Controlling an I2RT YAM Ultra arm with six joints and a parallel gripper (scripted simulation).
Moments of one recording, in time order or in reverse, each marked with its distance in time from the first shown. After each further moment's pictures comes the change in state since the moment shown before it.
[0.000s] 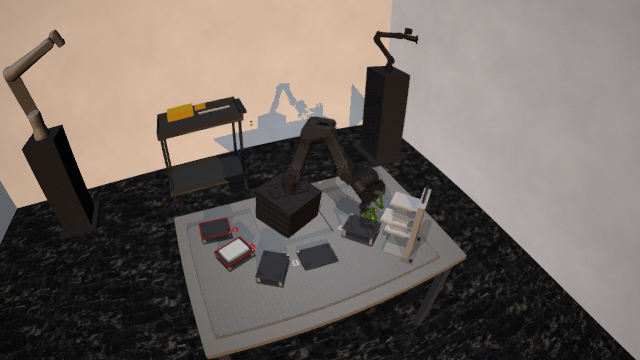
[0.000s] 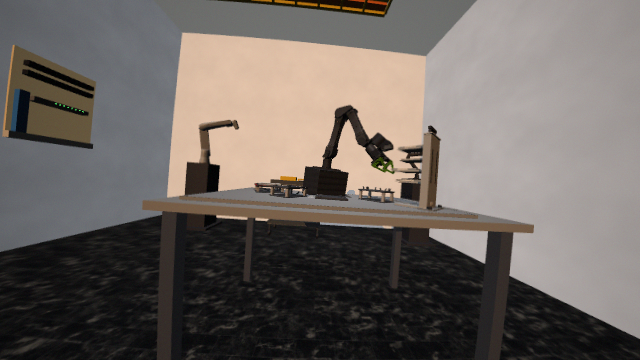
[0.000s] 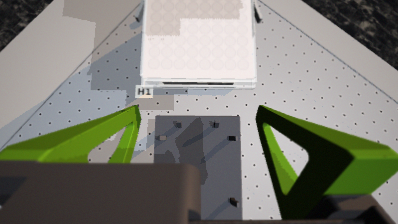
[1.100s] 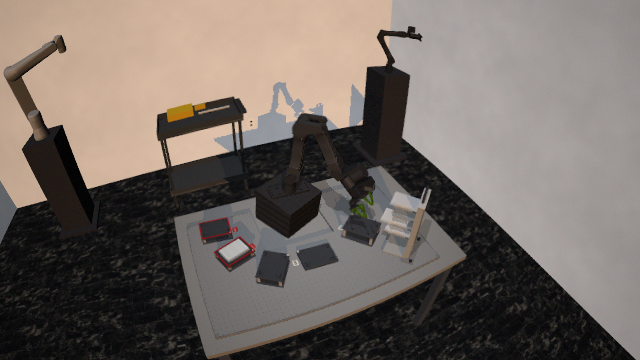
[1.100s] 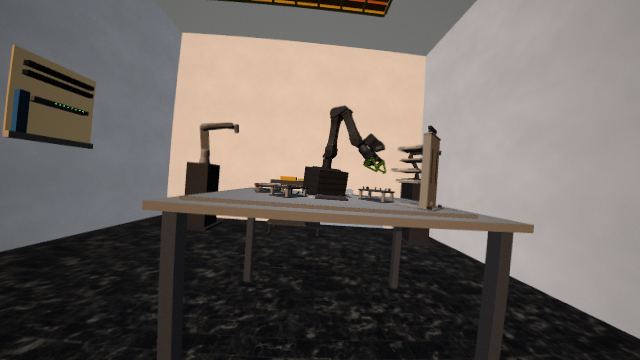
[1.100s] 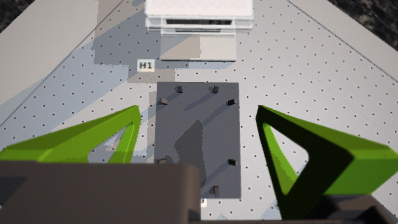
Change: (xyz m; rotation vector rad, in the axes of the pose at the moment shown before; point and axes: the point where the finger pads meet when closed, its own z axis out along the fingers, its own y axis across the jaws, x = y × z) arm 0.035 0.000 -0.036 0.000 0.003 -0.002
